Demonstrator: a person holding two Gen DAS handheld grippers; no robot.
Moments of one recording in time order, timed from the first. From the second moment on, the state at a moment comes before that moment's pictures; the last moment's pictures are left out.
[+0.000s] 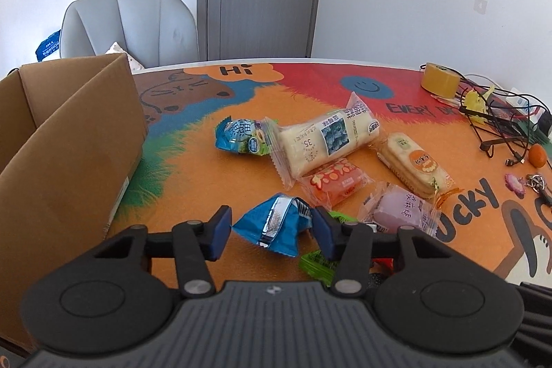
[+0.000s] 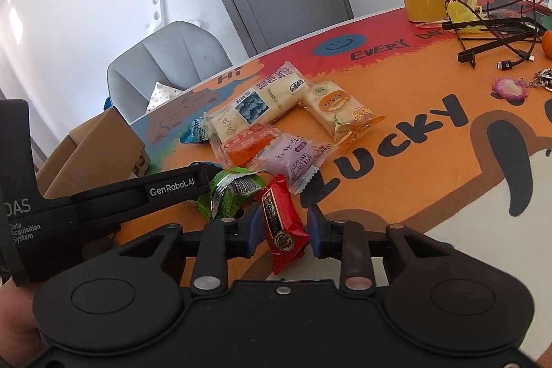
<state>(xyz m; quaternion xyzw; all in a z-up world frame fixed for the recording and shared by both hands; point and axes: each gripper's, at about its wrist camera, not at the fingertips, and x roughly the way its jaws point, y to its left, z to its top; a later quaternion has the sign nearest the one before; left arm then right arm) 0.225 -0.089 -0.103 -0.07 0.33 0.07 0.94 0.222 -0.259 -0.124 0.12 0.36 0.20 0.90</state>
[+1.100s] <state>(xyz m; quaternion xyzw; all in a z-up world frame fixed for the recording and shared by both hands) 0.204 -0.071 -0.103 -0.08 0.33 0.09 0.93 0.210 -0.235 -0.122 0.09 0.36 0.19 0.91</state>
